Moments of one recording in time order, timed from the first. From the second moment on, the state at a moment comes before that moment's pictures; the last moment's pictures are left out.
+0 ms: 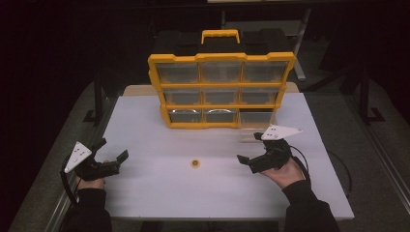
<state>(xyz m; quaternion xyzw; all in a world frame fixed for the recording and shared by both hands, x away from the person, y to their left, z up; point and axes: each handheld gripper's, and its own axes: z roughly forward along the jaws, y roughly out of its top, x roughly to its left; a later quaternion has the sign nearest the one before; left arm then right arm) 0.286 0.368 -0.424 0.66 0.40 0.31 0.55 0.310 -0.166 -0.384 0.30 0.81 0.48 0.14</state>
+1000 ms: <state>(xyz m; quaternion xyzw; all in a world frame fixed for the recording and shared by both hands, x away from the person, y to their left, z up) 0.286 0.367 -0.424 0.66 0.40 0.31 0.55 0.323 -0.128 -0.380 0.27 0.84 0.46 0.11</state>
